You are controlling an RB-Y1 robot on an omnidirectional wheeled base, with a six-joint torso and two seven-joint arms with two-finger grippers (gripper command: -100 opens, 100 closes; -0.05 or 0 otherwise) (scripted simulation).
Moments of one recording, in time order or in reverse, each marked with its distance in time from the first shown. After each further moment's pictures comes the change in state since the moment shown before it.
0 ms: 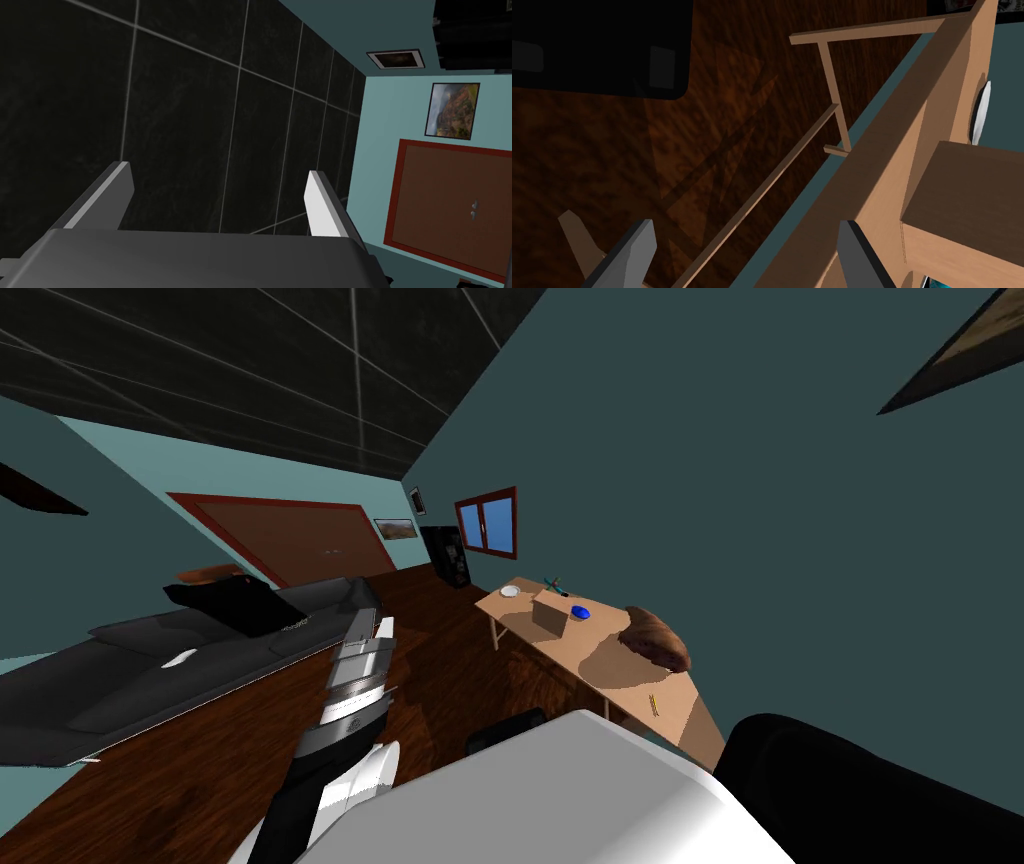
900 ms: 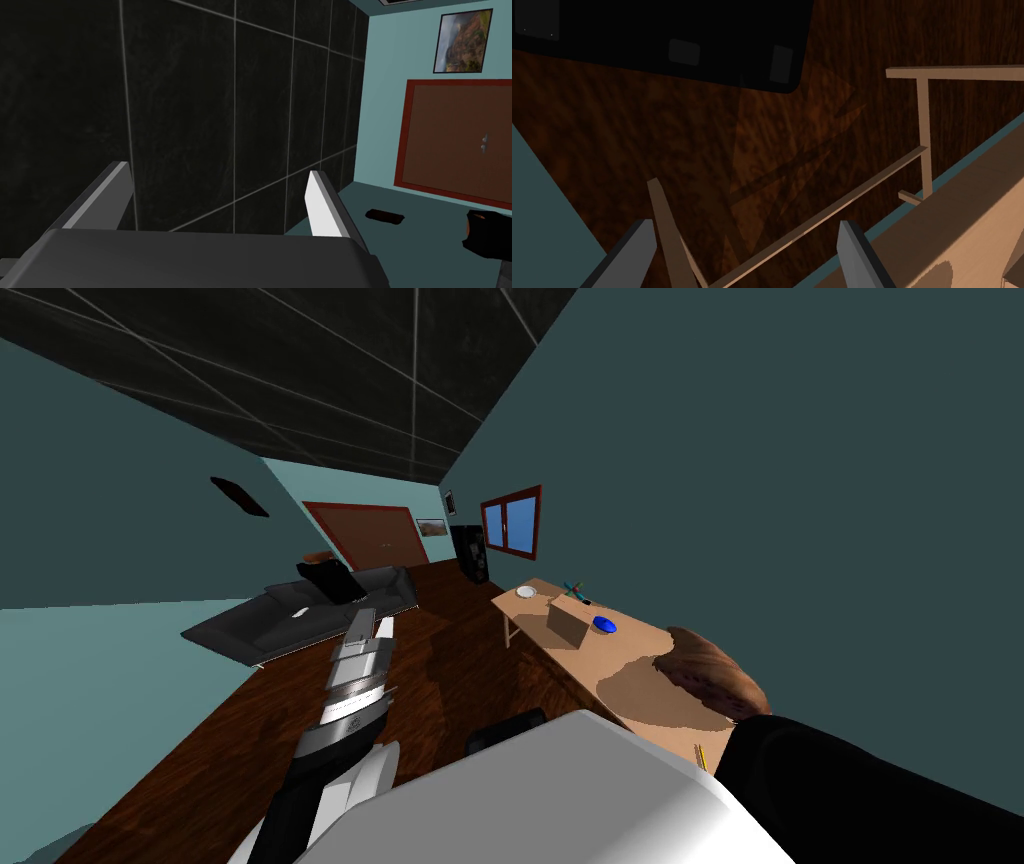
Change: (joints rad) left arm 0.000 0.000 0.000 0.000 0.000 0.000 0.000; right arm 0.035 -0.069 0.014 0.196 0.130 -0.010 -0.097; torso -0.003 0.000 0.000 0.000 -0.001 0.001
